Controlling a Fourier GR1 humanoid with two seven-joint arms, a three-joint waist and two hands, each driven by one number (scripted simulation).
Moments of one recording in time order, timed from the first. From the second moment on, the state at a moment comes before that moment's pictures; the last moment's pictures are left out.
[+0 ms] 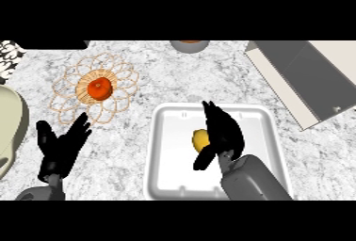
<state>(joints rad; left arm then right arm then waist) -0.05 0.22 0.05 -1.32 0.16 0.00 0.26 -0.39 -0.03 0.47 -1.44 0.72 0.16 0.90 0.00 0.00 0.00</state>
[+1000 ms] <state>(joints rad) -0.04 0.17 0.07 -1.35 0.12 0.00 0.27 -0.47 0.00 0.45 -1.09 0.76 -0.01 0.64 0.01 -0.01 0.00</state>
